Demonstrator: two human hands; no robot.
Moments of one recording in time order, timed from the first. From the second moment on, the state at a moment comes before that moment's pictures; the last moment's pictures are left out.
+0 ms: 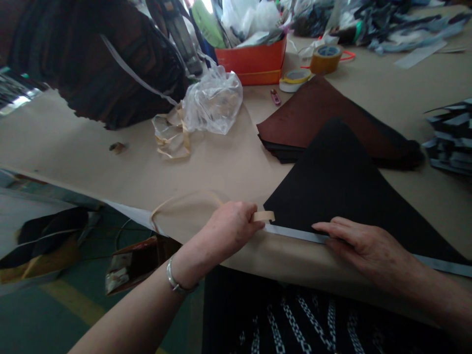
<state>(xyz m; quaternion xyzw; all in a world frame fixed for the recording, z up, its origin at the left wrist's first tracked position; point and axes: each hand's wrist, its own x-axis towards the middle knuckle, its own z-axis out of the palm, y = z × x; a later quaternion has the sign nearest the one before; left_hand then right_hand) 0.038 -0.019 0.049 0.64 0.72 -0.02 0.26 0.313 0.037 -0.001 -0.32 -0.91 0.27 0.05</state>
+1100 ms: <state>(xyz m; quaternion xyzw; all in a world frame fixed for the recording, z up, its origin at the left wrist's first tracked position) 0.047 -0.027 0.049 0.66 0.72 -0.03 0.20 0.229 0.020 0.016 -0.40 -0.33 0.83 0.18</state>
